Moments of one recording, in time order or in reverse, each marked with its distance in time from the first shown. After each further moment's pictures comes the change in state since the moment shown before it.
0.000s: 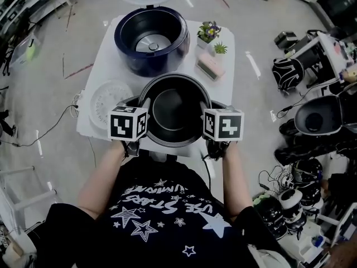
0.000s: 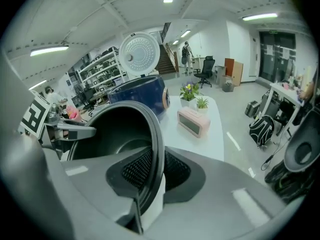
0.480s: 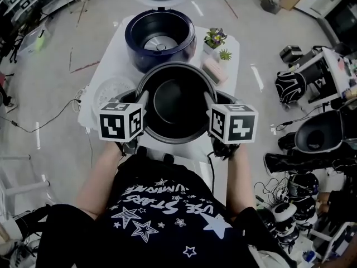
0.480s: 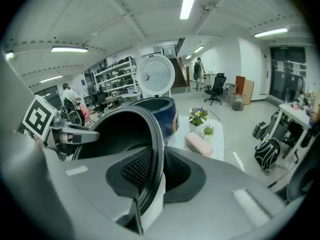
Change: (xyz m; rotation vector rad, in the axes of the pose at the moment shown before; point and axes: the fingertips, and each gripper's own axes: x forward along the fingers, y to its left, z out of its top) left arm -0.052 -0.008 0.034 -0.072 -0.161 0.048; right arm -0.049 0.020 0.058 -0.138 -0.141 0.079
